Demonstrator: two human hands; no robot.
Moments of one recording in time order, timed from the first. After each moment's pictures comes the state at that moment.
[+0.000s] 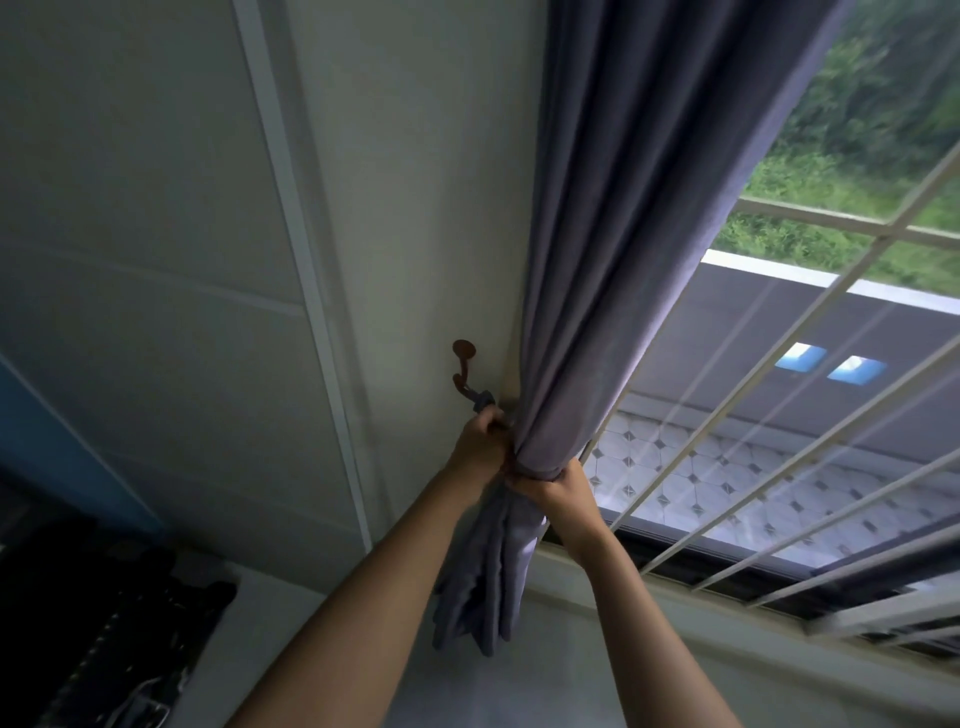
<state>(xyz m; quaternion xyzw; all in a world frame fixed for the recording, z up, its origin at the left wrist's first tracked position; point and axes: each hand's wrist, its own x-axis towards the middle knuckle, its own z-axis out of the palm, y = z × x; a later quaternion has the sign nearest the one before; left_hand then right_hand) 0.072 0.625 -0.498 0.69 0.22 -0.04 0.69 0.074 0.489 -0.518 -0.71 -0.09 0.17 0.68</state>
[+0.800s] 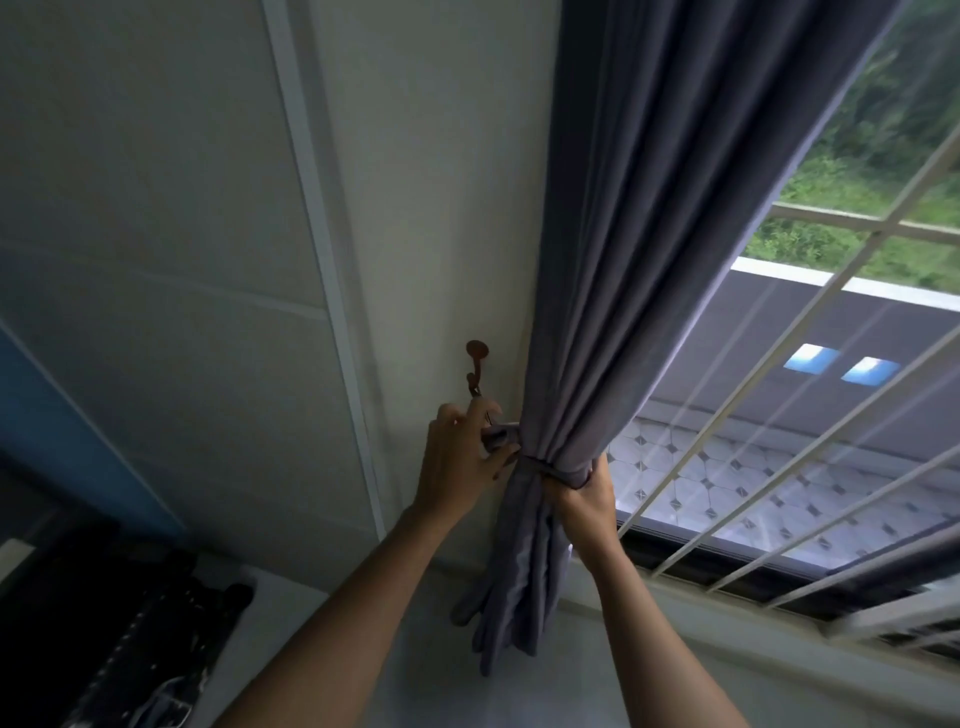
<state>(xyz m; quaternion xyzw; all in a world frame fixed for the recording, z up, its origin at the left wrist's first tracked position) 0.019 0.648 -0.491 0.90 0.07 0.23 0.35 0.053 0.482 -0.524 -0.76 -0.01 0.05 0.65</state>
